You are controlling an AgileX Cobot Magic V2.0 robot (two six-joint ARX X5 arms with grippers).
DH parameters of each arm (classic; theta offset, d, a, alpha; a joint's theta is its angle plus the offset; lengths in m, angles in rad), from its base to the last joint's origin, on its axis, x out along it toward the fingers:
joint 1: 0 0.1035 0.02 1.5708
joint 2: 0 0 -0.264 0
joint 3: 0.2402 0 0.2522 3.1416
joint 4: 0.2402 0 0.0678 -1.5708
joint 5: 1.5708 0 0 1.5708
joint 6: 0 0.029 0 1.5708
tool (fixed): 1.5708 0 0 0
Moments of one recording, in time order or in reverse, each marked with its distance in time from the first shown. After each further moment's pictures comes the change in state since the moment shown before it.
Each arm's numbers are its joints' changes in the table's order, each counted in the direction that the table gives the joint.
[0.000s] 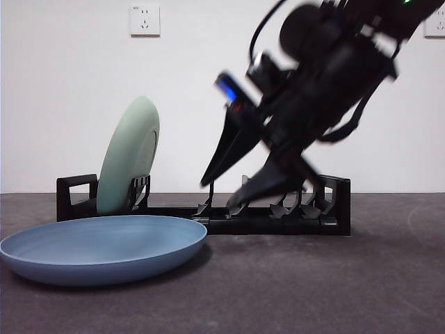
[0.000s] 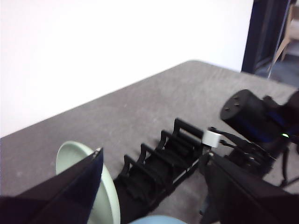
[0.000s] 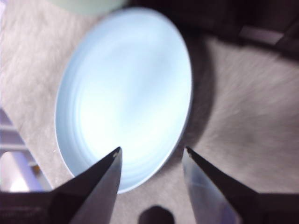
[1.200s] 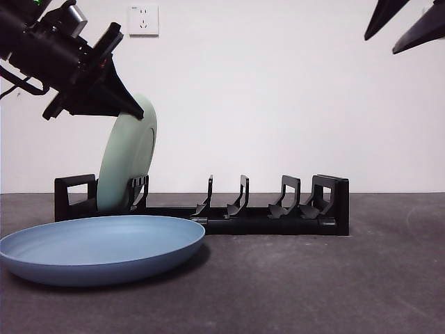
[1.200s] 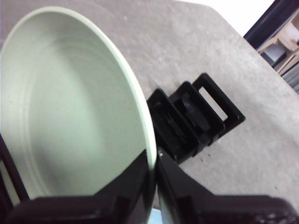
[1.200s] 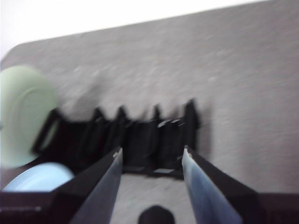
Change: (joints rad) left arm 0.190 -0.711 0.008 -0.371 0.262 -0.293; right arm -0.327 0.651 -0.021 0.238 0.364 -0.074
